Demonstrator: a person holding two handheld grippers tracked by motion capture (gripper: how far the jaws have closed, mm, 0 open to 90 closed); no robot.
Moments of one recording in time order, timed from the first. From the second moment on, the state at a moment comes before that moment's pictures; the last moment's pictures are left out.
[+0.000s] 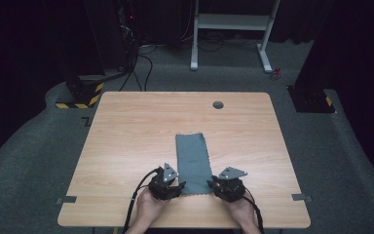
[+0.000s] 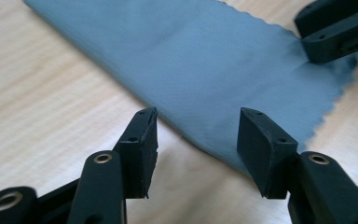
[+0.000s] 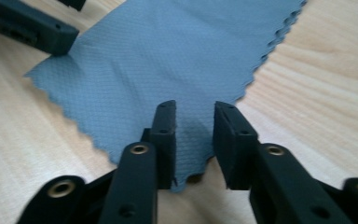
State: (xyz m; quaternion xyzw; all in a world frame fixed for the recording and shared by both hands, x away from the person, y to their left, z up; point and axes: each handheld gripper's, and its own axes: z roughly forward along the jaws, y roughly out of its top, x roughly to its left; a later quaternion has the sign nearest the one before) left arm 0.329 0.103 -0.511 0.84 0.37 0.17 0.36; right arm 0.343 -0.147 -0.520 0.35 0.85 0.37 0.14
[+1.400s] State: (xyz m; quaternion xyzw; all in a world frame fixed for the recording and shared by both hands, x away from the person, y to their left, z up) left arm 0.306 0.120 -0.515 0.86 0.34 0.11 0.36; right arm 0.306 -0.134 -0.520 0.29 0.87 0.37 0.13
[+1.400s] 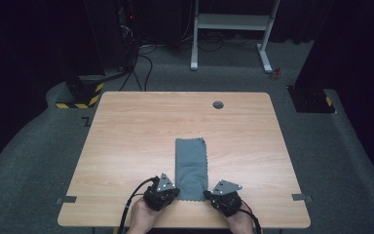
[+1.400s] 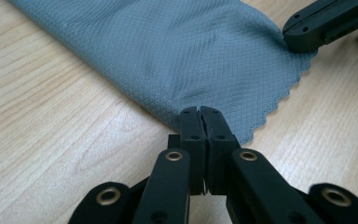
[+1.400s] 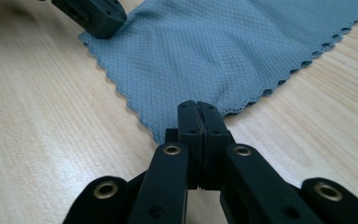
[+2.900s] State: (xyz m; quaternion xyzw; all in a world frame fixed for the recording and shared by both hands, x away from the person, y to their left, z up) left arm 0.395 0.113 -0.501 0.83 0.37 0.17 0.37; right arm 0.374 -0.120 -0.516 0.33 0.86 0.38 0.13
